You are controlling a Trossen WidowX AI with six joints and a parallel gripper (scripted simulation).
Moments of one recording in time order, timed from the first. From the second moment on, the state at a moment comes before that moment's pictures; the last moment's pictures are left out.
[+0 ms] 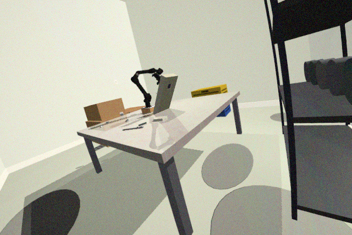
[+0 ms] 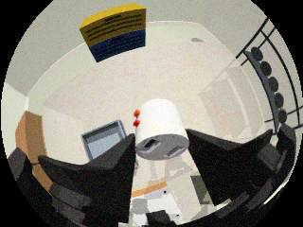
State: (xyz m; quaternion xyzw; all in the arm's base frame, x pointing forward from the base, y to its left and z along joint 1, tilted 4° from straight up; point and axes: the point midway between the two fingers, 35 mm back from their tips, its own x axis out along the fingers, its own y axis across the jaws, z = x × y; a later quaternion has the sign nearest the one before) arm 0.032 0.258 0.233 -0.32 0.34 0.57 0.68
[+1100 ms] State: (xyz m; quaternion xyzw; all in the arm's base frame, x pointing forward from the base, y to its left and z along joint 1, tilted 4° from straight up) arm -0.097 0.250 0.110 -0.41 0.25 0.71 0.51
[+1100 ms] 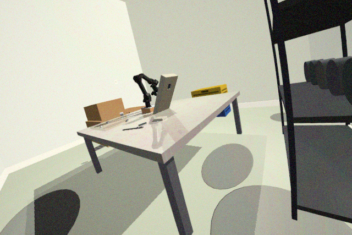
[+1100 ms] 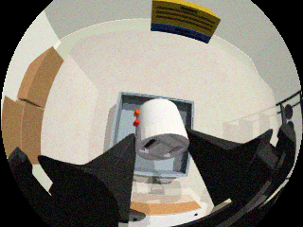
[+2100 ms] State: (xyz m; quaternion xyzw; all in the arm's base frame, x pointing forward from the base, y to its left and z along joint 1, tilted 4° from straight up) arm -0.094 0.252 0.036 -0.42 0.25 0.71 0.51
